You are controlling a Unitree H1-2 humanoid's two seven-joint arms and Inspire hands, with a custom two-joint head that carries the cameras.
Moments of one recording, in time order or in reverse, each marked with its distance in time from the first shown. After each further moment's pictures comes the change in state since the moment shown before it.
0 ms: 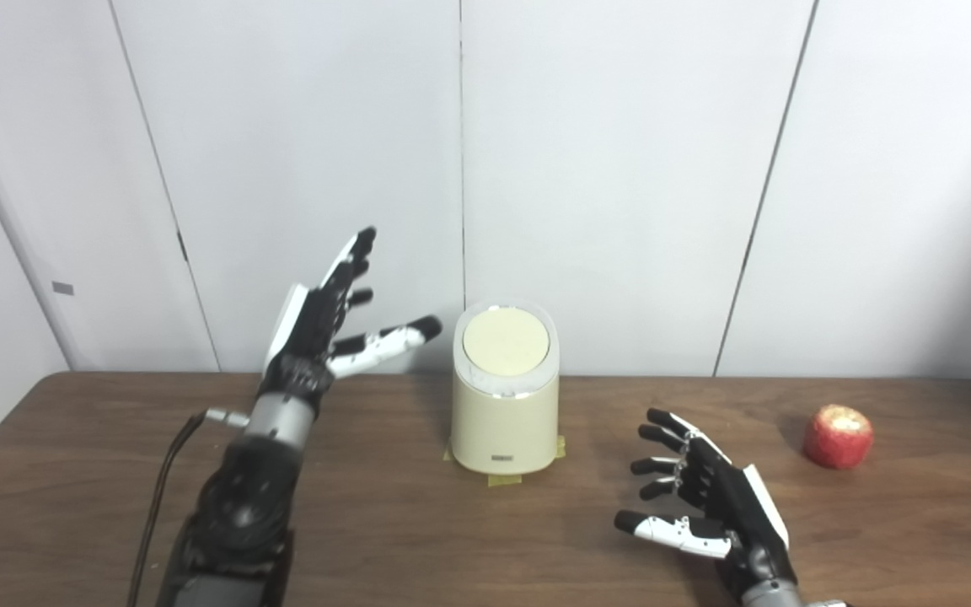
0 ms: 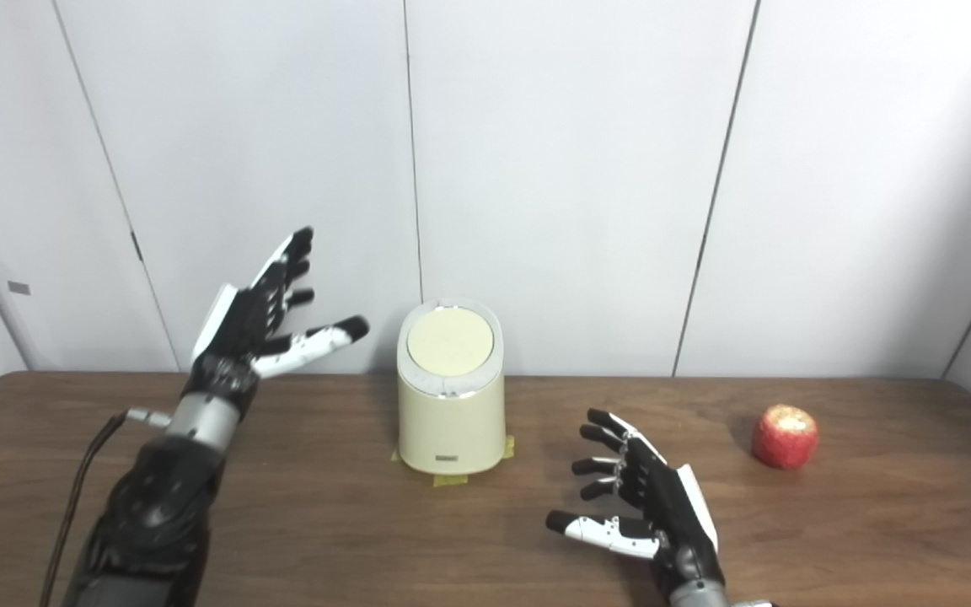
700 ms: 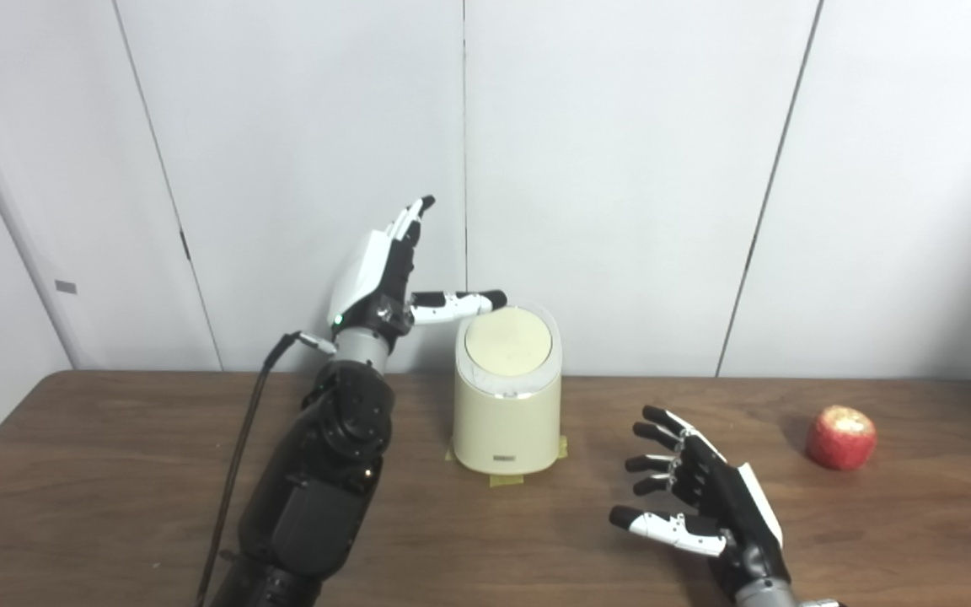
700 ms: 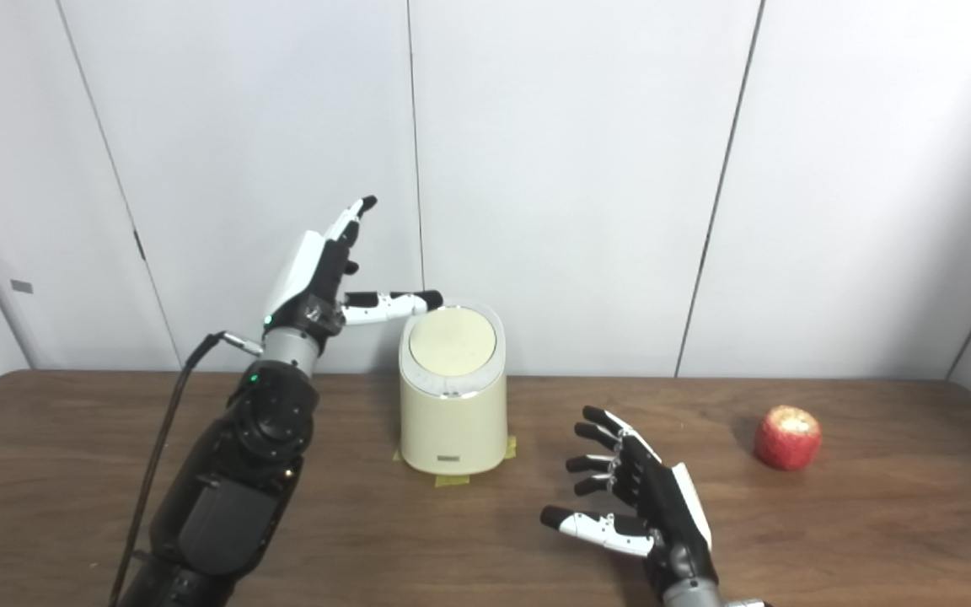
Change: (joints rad) left arm -0.182 -0.030 -0.180 0.251 0.300 0.078 0.101; right arm -0.003 0.015 -0.001 -0.004 0.004 0.001 -0.005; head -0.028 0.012
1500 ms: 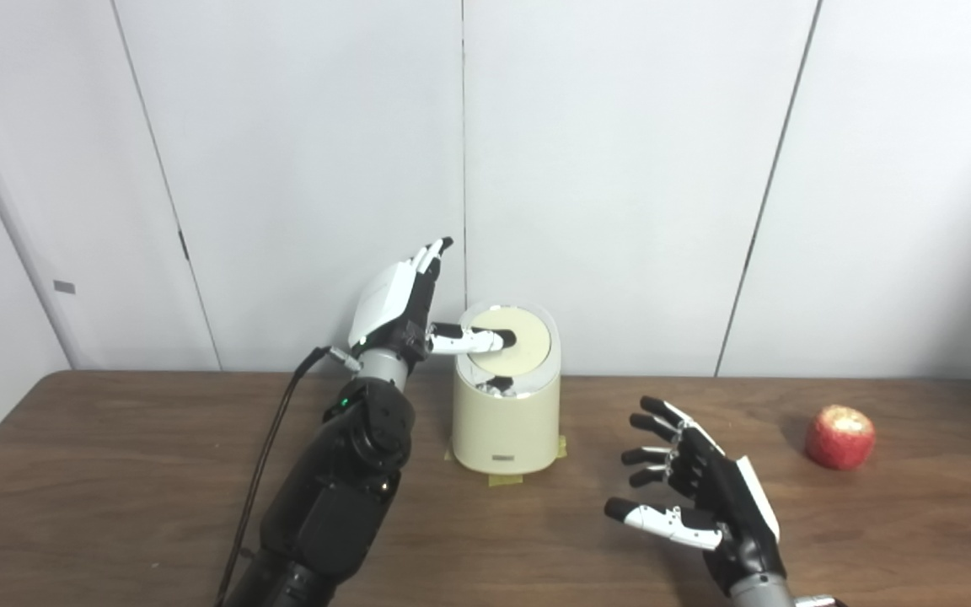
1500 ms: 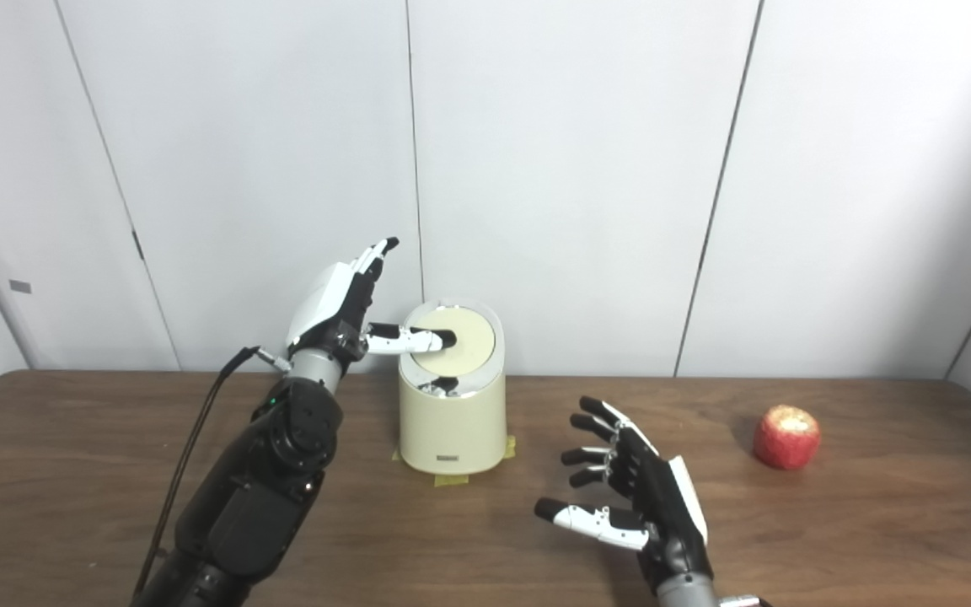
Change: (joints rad) left arm -0.004 -0.009 -0.048 0.134 0.022 -0.007 0.024; right arm 0.002 0.020 0.006 -0.035 -0.012 0.002 -0.016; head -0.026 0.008
